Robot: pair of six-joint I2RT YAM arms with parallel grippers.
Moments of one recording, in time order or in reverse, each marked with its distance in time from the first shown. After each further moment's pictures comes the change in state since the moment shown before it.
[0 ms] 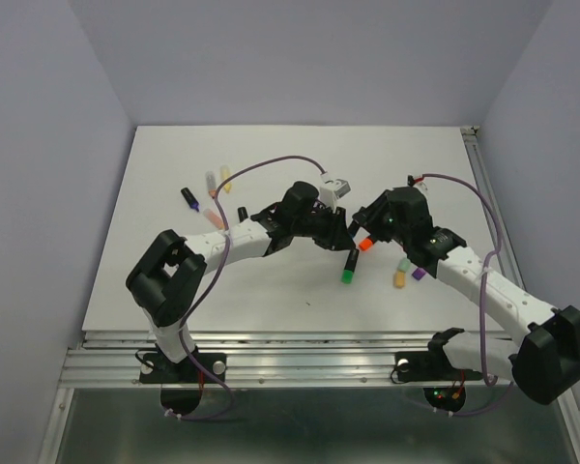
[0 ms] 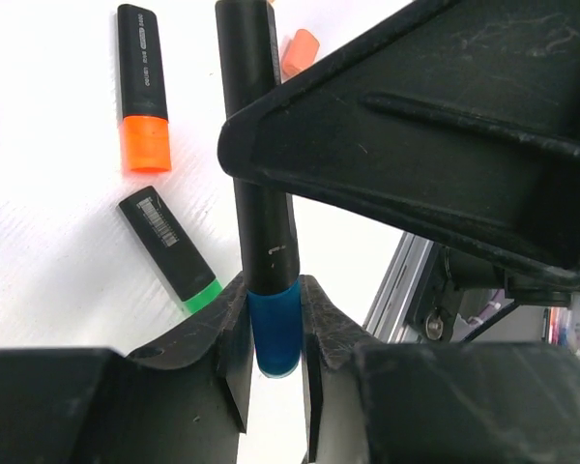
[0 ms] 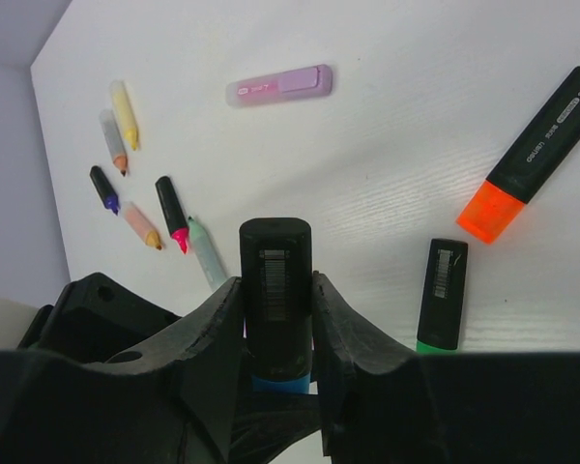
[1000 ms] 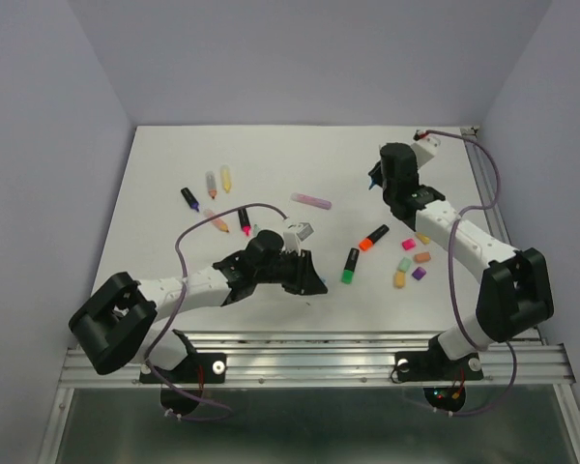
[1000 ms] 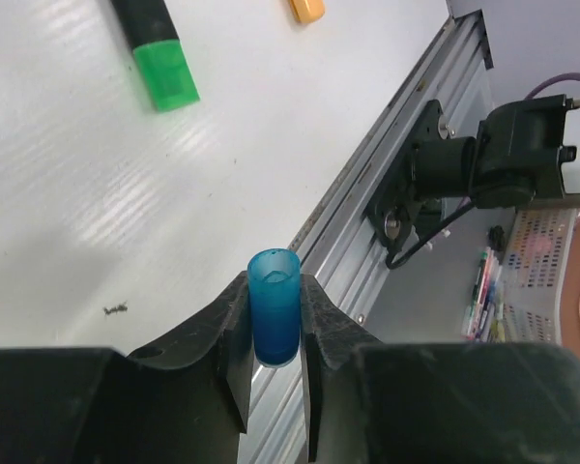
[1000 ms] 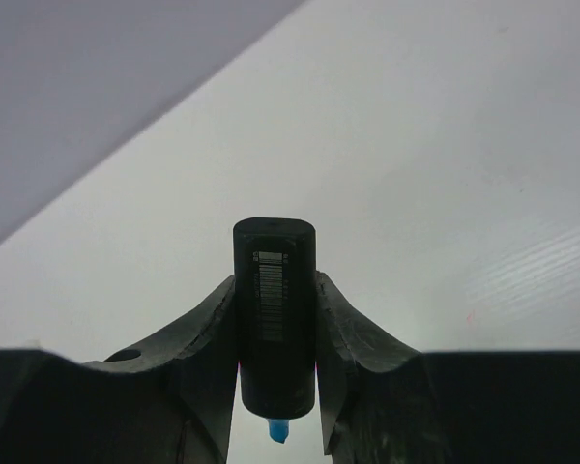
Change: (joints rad) left arm -0.047 -0.365 -0.515 0.151 -0.066 -0.246; right arm -0.079 0.348 0.286 0.161 0.403 -0.236
